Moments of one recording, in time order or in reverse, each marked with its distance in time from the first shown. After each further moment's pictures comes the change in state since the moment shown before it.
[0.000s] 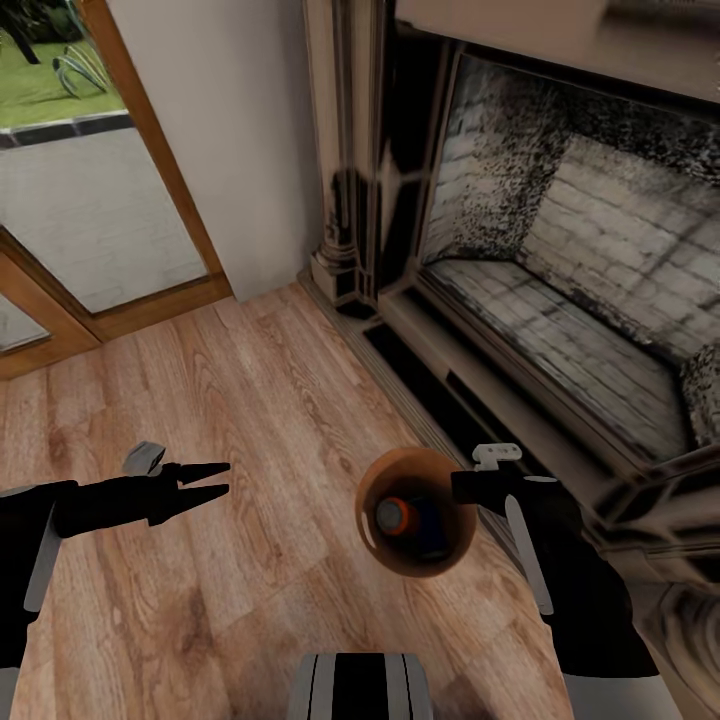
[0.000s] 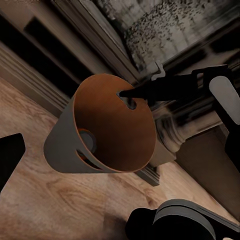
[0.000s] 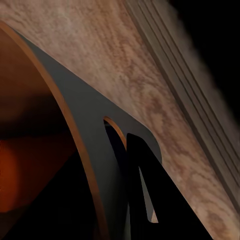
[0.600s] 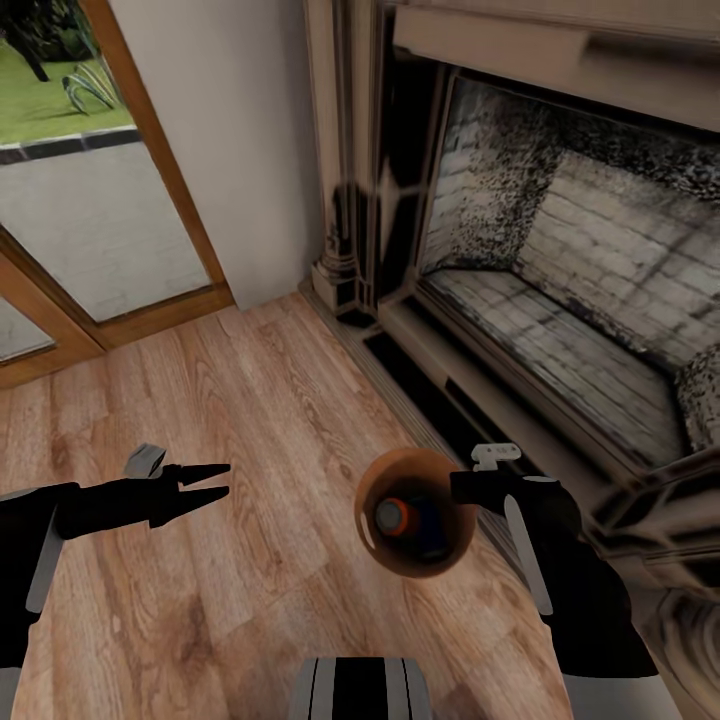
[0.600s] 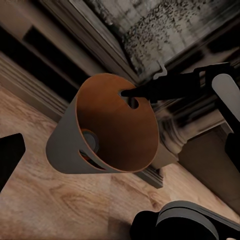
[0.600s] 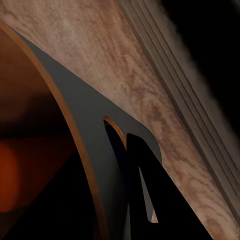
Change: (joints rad) left arm 0.000 0.000 0.000 0.028 0.004 -0.041 -0.001; right arm 0.000 0.000 0.005 0.000 0.000 0.000 0.000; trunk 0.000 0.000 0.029
